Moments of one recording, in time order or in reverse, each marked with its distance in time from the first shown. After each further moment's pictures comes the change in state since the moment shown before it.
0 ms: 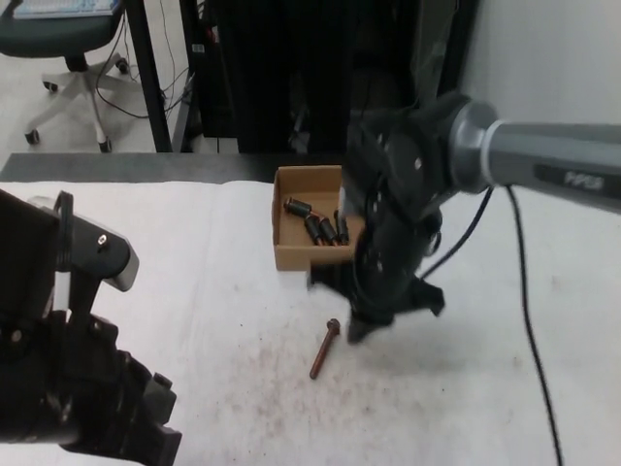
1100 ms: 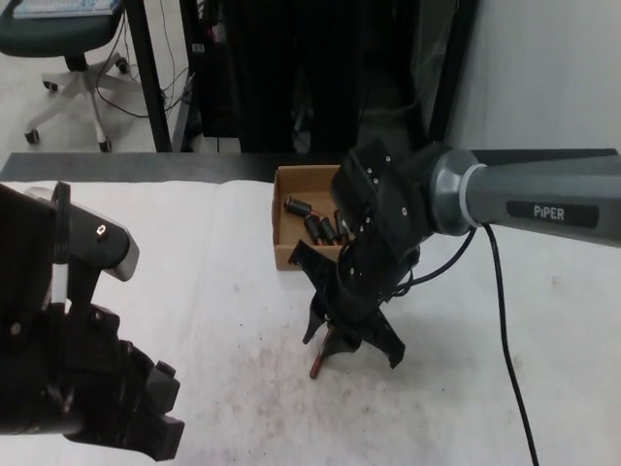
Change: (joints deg) left arm 0.0 0.0 -0.1 -1.7 0.3 0.0; right arm 0.5 4.3 3.5 -15.8 -9.5 29.9
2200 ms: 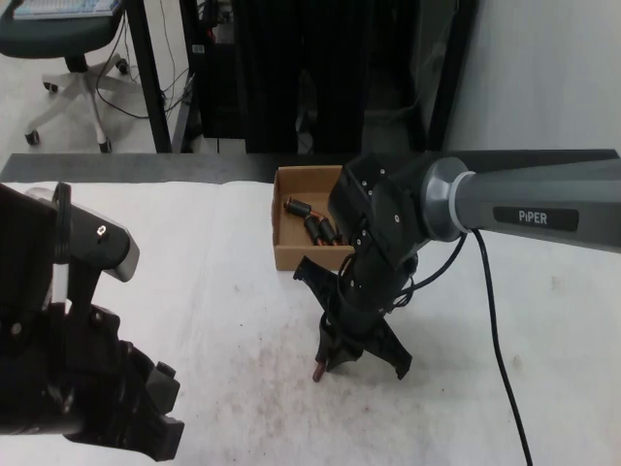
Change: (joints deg) left arm 0.0 0.0 0.0 0.1 0.0 0.0; right arm 0.2 2.8 -0.6 3.1 3.1 -0.9
